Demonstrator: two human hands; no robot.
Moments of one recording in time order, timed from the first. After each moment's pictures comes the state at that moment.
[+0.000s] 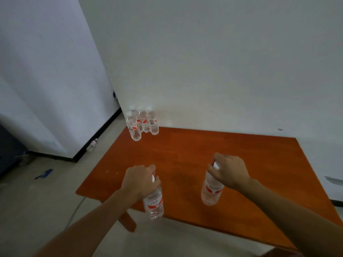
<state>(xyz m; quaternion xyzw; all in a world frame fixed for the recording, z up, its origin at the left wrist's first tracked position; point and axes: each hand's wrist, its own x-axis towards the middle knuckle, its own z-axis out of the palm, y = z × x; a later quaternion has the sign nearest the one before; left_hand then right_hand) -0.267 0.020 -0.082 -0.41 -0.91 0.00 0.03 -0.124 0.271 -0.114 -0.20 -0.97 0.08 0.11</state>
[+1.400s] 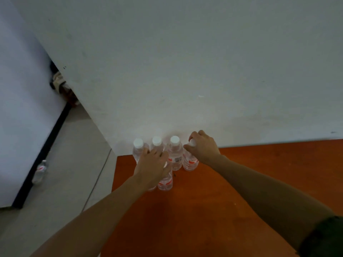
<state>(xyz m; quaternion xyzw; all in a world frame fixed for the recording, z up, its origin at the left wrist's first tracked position) -0.803 0.160 -0.185 -0.62 -0.78 0.05 0.00 -0.679 0.327 -0.195 -0.39 -0.90 0.18 0.06</state>
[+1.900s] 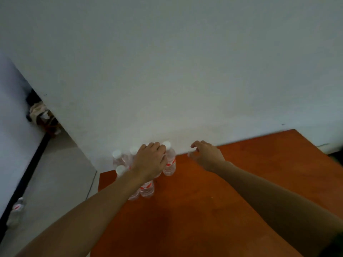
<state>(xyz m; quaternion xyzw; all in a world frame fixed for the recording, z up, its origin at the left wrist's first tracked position) -0.740 0.183 -0.129 -0.69 -0.72 -0.09 0.05 -0.555 0.309 -0.145 -0.44 -0.88 0.18 0.07</state>
